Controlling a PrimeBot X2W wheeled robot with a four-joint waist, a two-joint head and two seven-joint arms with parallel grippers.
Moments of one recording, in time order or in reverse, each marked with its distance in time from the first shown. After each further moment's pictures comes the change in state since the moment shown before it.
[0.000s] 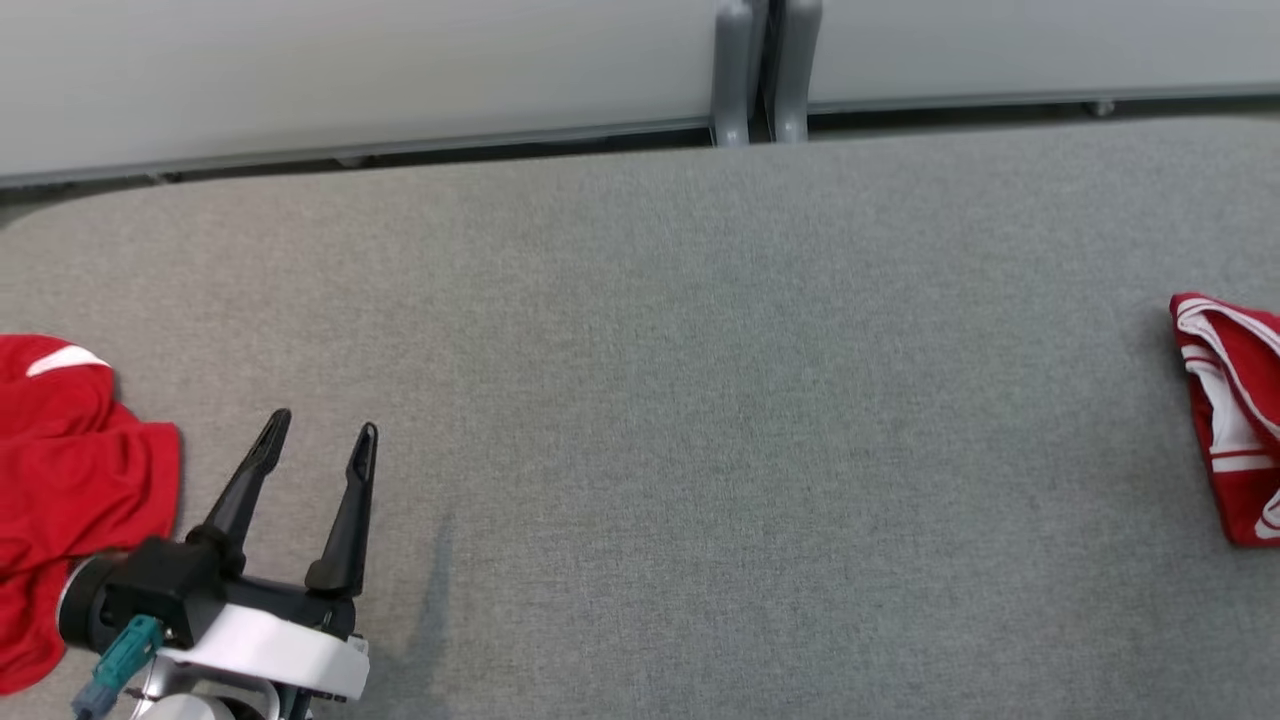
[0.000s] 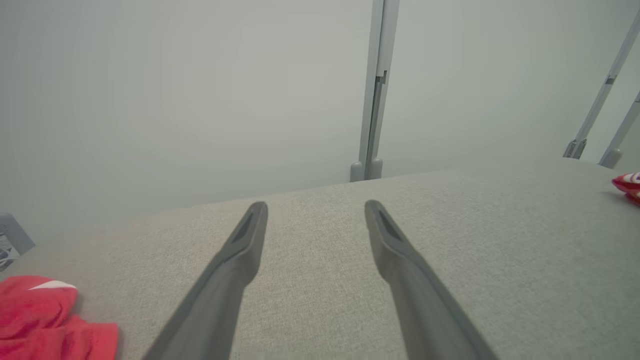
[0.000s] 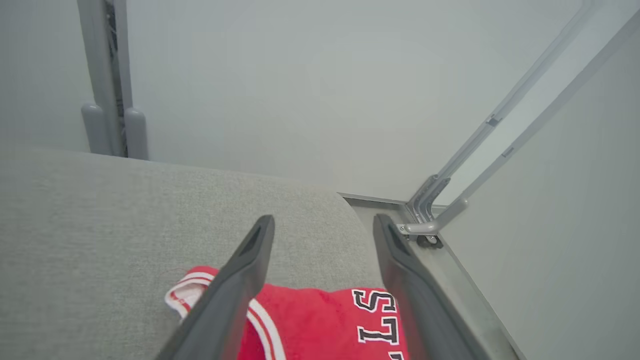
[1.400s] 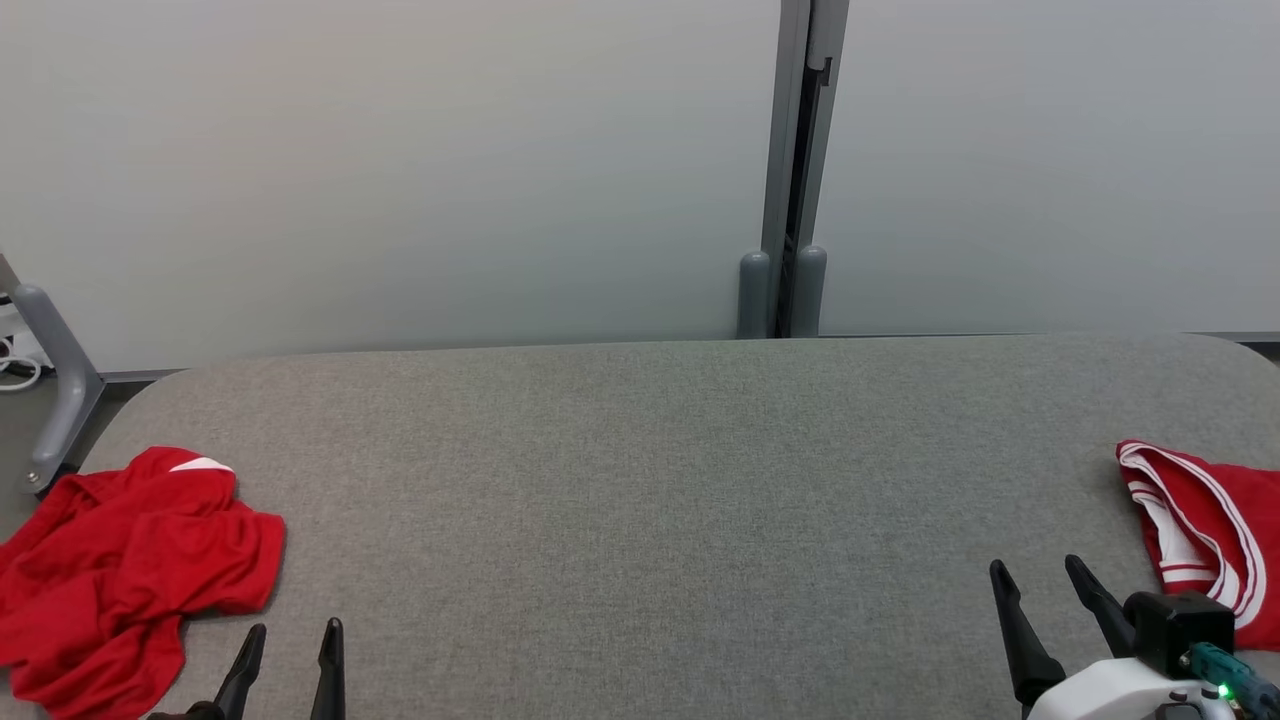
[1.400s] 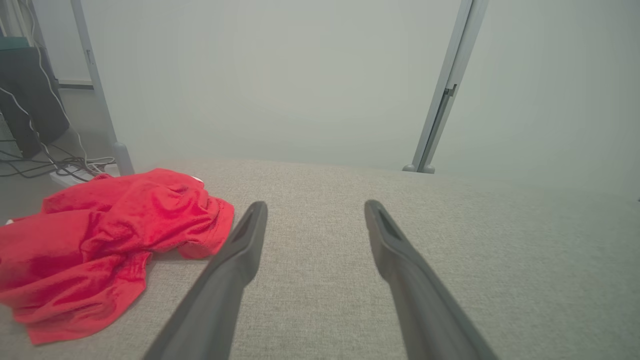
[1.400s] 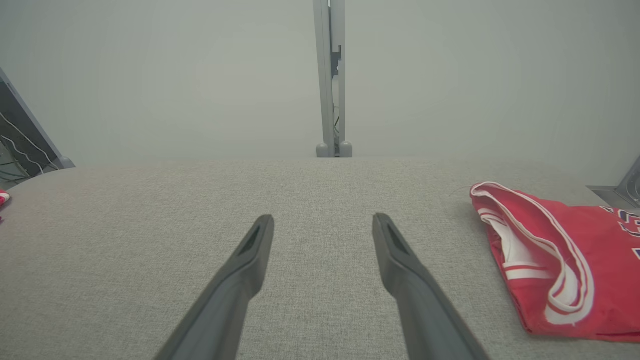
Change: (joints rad) left arm 0.212 -0.095 0.083 0.228 -0.031 0.033 -0.074; right arm 0.654 0.328 0.253 -0.531 0.318 0.000 0.044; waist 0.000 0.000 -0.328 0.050
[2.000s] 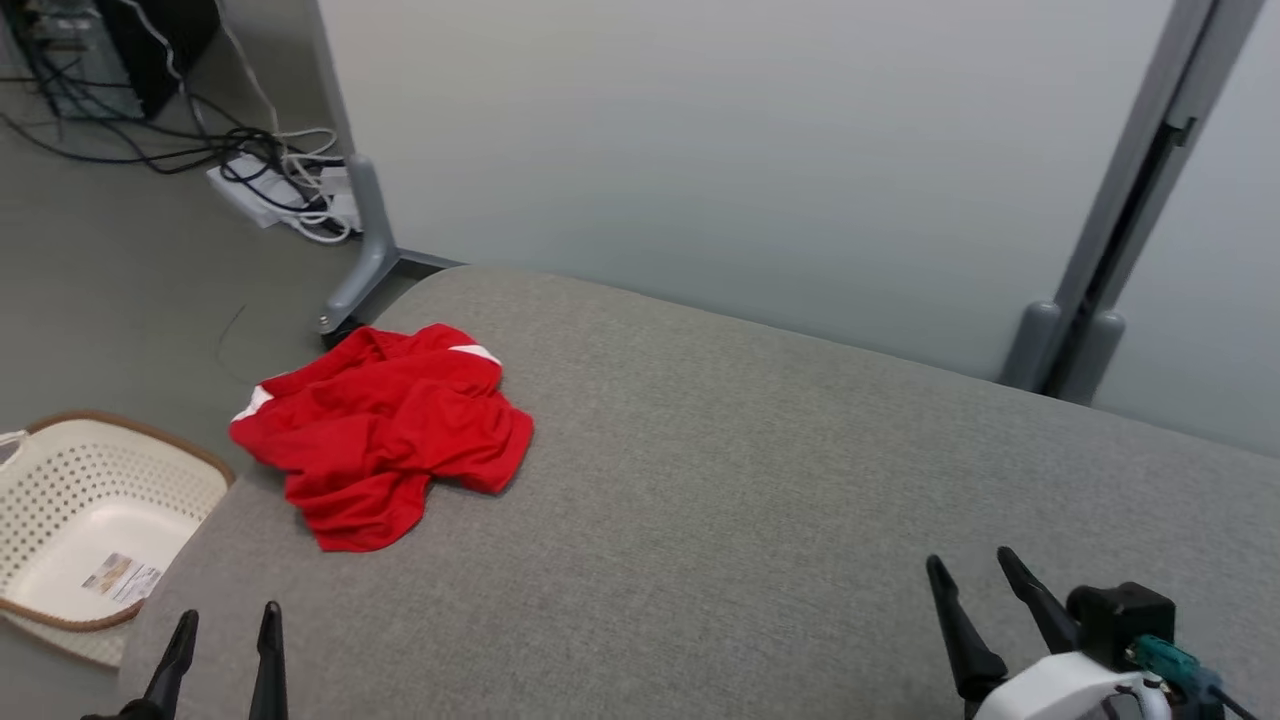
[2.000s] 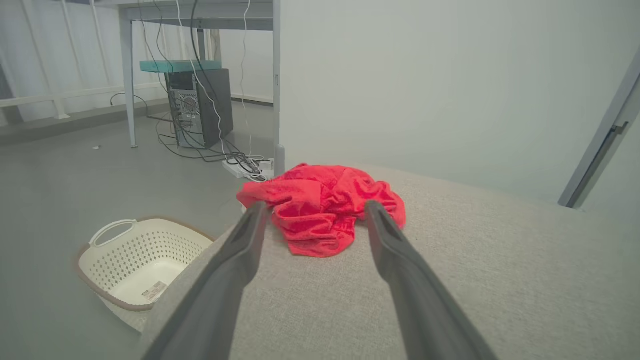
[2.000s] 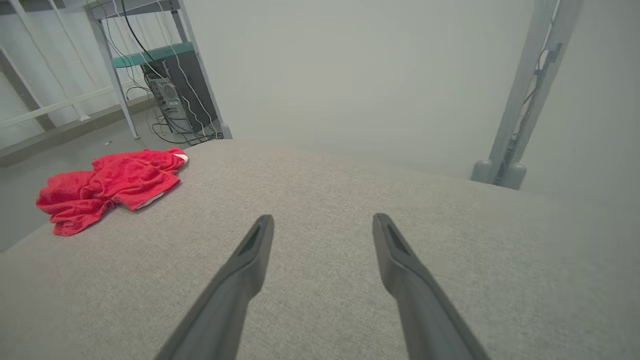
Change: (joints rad) left arm 0.023 0.046 0.043 -0.089 0.021 0.035 0.015; right arm -0.023 0.001 0.085 0.052 0.071 0.000 -0.052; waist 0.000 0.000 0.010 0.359
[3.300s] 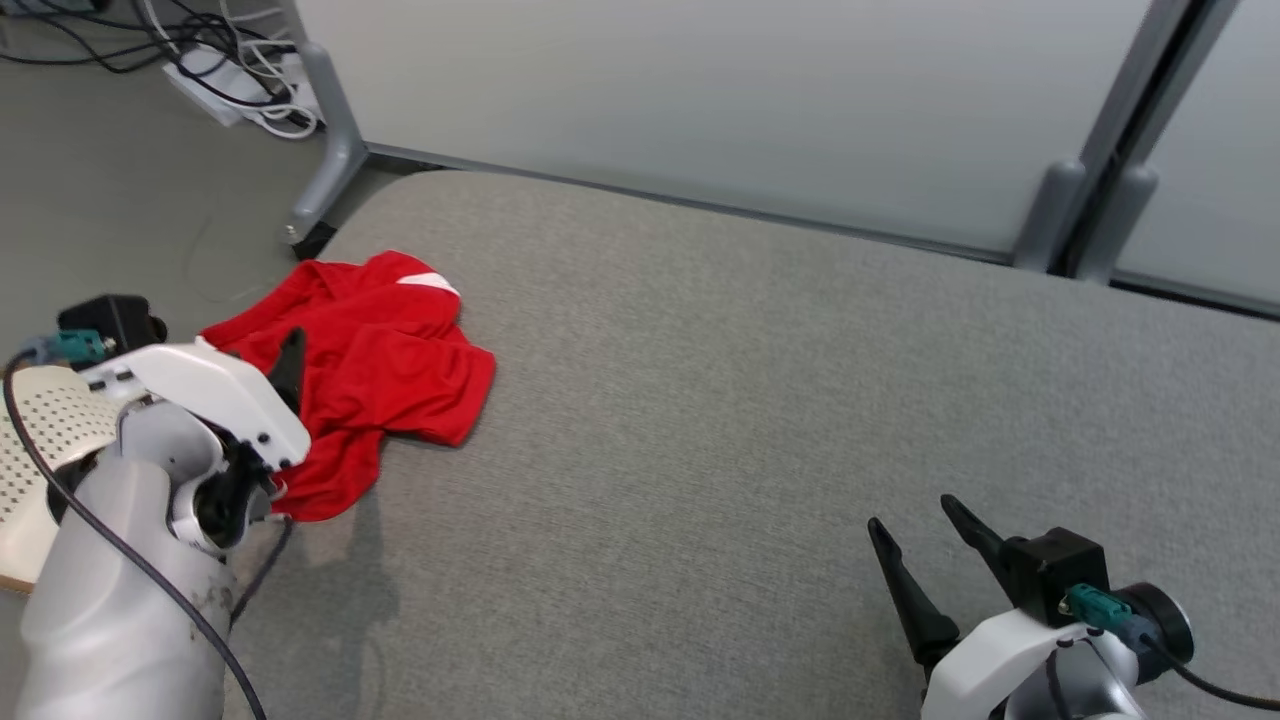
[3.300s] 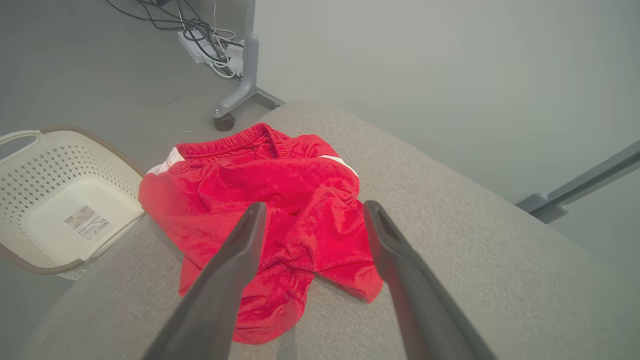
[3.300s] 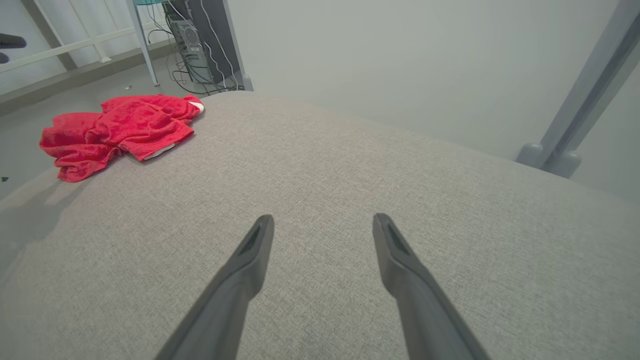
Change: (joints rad) left arm -0.767 -0.030 -0.011 0.568 -0.229 -0.012 0.523; right arm -0.065 -0.004 0.105 -0.115 -0.119 0.000 0.123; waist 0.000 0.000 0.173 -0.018
